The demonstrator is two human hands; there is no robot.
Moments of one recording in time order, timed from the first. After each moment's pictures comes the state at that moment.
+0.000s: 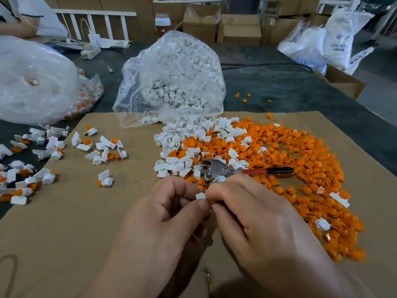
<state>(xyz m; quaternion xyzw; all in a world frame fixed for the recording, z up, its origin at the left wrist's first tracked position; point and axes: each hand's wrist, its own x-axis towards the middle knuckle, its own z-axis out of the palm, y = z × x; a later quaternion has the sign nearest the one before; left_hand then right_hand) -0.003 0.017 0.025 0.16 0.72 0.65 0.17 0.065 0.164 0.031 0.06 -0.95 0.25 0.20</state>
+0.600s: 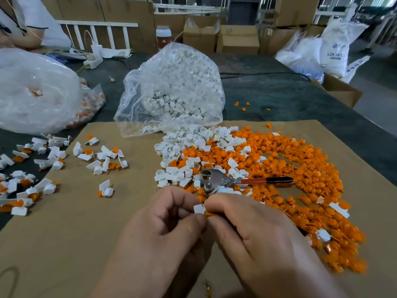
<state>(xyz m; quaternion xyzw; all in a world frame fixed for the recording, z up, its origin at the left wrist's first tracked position) -0.008 0.010 0.017 0.19 0.74 0.63 0.15 0.067 0.161 0.040 0.03 -0.95 0.29 0.14</state>
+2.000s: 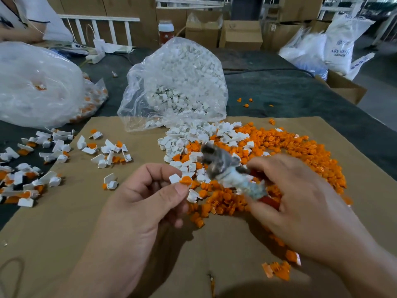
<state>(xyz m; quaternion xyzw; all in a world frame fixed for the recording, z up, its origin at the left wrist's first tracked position) -0.029 0.006 0.015 0.14 0.59 0.79 0.14 0.061 0.209 0.042 -0.05 -0.98 0.12 0.17</state>
